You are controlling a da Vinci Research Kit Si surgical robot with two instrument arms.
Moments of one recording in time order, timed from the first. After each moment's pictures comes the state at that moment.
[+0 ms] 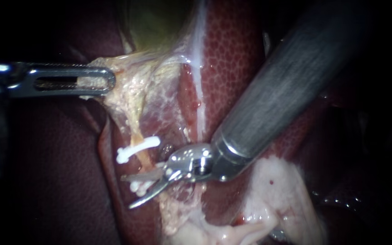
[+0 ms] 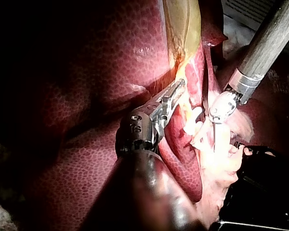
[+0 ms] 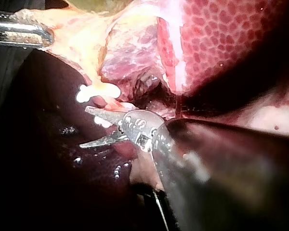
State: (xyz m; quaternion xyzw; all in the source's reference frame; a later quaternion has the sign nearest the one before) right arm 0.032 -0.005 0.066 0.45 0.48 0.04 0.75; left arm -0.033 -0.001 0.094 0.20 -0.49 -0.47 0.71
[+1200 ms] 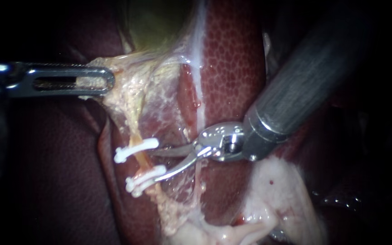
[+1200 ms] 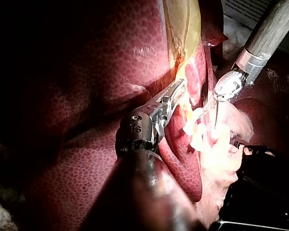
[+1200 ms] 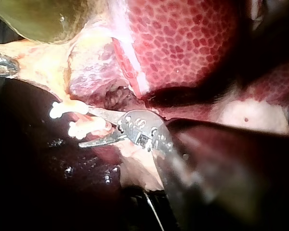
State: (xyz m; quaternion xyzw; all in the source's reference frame) right arm 0.030 -0.001 0.066 0.40 0.48 0.11 0.77; left arm -0.033 -0.001 0.094 0.20 -0.49 -0.47 0.71
